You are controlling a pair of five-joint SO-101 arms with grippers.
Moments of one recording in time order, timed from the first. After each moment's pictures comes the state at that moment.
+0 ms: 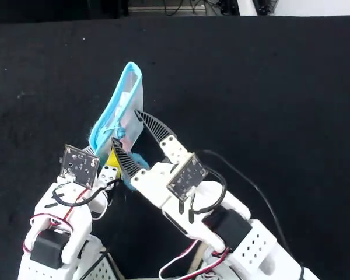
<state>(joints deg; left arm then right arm) 12.7 -104.8 76.0 57.3 -5.5 -46.3 -76.0 71.2 16.7 10.1</state>
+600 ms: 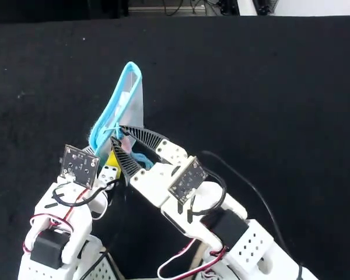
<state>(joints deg) 12.7 -104.8 76.0 57.3 -5.5 -45.4 -76.0 74.3 10.9 10.1</state>
